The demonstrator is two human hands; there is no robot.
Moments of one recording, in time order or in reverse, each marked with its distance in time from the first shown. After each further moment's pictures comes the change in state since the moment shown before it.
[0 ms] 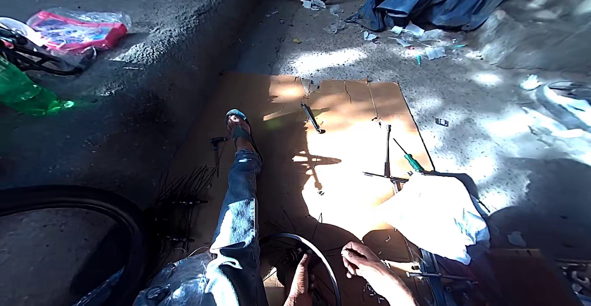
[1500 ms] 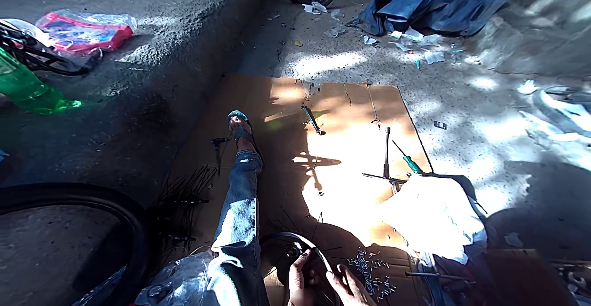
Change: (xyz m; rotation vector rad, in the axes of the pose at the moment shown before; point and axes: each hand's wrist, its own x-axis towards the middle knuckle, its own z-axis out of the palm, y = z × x) left_hand -0.003 -0.004 -0.003 -0.293 -0.147 0.104; right_hand -0.051 0.018 0.067 -0.591 0.227 -0.034
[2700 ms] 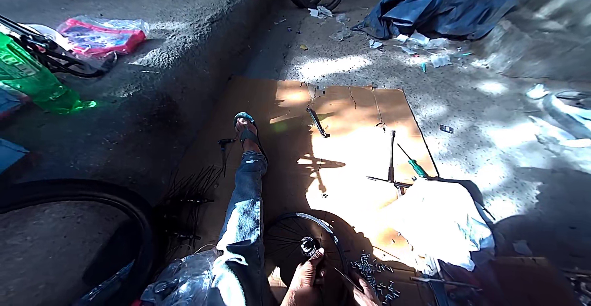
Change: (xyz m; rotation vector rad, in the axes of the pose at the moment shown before) left_hand 0.001 0.013 0.008 0.303 -0.146 -0.132; right_hand 0.010 0.028 0.006 0.261 0.107 0.159
